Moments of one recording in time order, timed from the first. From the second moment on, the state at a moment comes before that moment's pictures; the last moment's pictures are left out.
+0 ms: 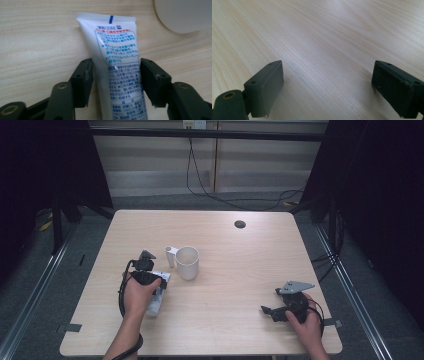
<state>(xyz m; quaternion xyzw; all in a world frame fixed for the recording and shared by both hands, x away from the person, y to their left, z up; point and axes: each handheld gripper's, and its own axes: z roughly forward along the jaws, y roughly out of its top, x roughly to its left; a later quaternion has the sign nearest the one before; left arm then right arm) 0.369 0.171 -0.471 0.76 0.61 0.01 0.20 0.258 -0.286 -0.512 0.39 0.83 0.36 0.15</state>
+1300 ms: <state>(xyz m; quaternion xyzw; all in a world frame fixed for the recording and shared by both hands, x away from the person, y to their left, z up) 0.349 0.197 -0.421 0.75 0.58 0.05 0.33 0.258 -0.286 -0.512 0.39 0.83 0.36 0.15</state>
